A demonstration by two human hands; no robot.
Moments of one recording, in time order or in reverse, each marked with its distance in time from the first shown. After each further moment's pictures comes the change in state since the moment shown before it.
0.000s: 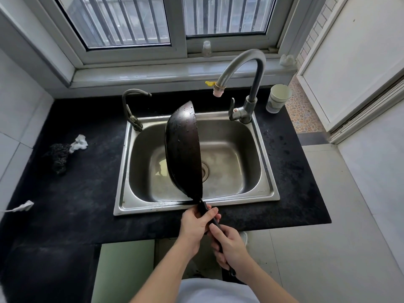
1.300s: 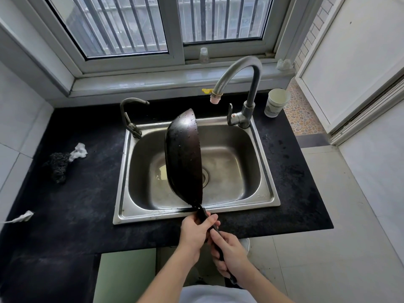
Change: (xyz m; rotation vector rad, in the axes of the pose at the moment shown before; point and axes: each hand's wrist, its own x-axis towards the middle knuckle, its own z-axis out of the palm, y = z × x) left_hand 0.005 -0.001 0.003 0.040 0.048 -0.020; right_hand 0.003 -0.004 -0.003 0.056 -0.033 0.050
